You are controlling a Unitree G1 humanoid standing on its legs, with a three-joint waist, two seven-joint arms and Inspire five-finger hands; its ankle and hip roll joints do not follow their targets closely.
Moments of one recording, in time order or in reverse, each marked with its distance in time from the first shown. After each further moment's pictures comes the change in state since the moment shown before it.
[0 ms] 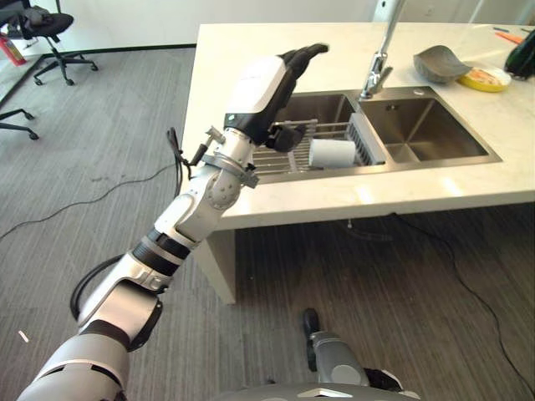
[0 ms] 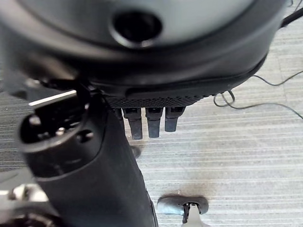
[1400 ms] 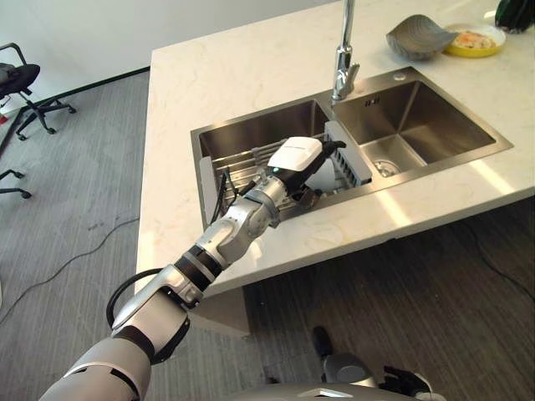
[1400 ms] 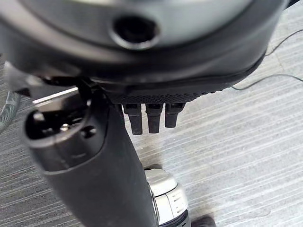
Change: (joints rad) left arm 0.015 -0.209 -0.157 0.251 0.172 0.022 -0.142; right arm -0.020 -0.087 -0.121 0.032 0.033 -0.004 -0.026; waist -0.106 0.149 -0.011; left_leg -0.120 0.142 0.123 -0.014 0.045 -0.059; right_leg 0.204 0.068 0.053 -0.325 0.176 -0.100
